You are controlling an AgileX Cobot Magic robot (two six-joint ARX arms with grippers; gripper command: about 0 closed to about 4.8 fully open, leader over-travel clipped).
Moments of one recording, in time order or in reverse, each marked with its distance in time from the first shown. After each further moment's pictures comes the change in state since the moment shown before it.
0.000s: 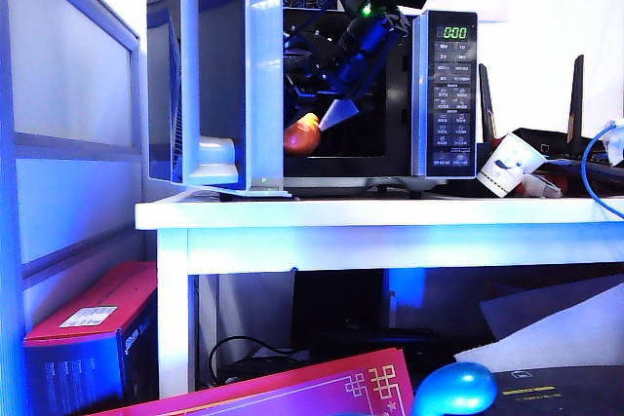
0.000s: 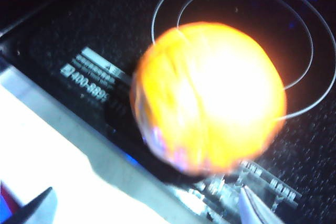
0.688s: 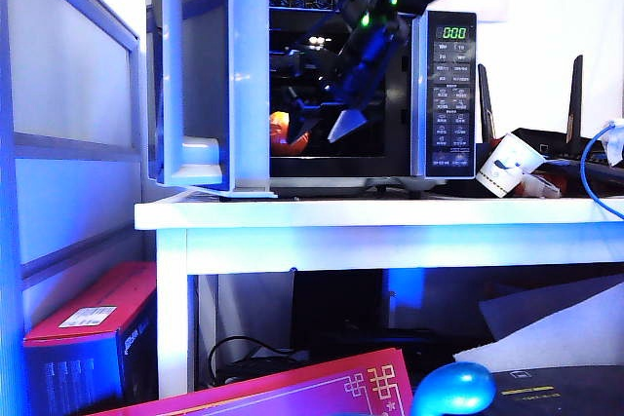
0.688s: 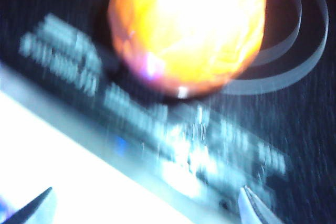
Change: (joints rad) left arm 0.000 -0.003 0.002 -0.024 0.000 0.000; right arm -0.001 0.016 0.005 -0.048 0.070 0.013
